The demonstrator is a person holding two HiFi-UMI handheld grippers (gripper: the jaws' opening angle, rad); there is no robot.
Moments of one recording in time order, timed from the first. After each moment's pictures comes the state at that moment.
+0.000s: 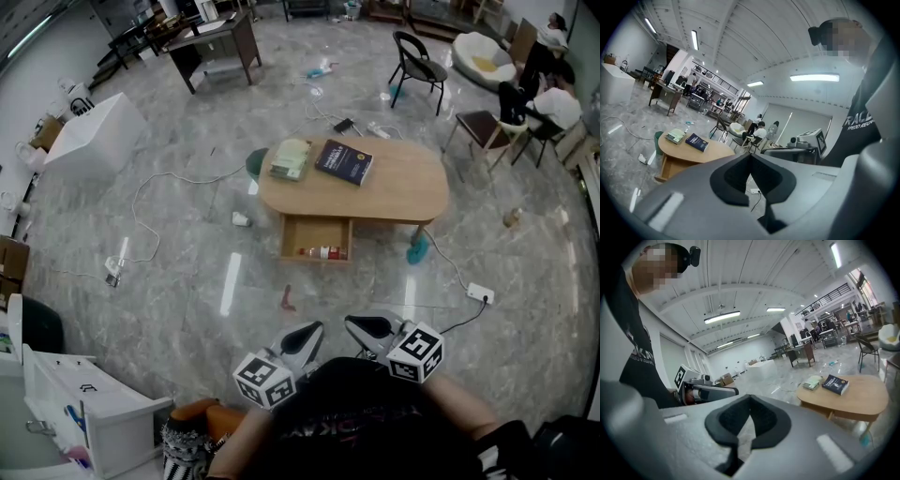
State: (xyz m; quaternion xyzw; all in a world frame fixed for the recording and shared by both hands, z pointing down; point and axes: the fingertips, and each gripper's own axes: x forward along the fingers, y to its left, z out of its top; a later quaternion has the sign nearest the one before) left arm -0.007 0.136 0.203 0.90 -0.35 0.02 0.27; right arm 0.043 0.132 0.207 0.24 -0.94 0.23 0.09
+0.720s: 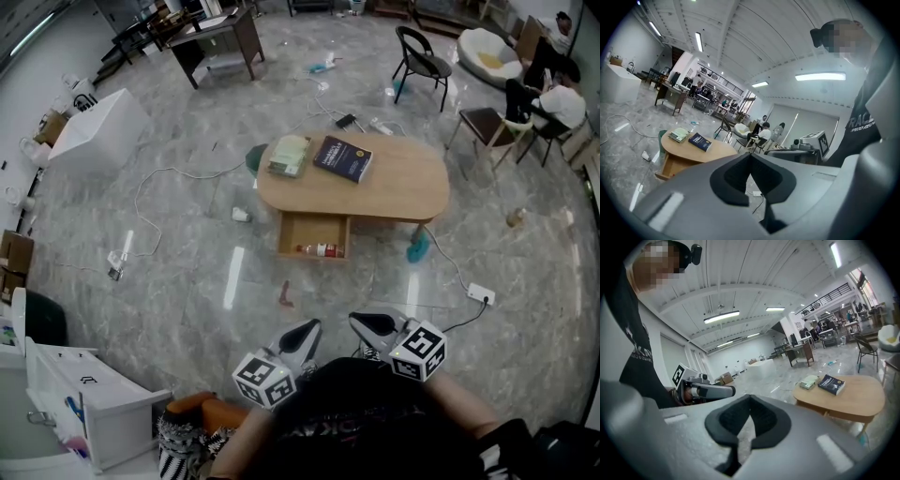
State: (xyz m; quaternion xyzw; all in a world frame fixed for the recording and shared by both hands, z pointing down) left arm 0.027 0.130 0.209 0.88 -0.38 0.02 0.28; right arm 0.092 0.123 0.215 0.24 -0.94 0.23 0.10
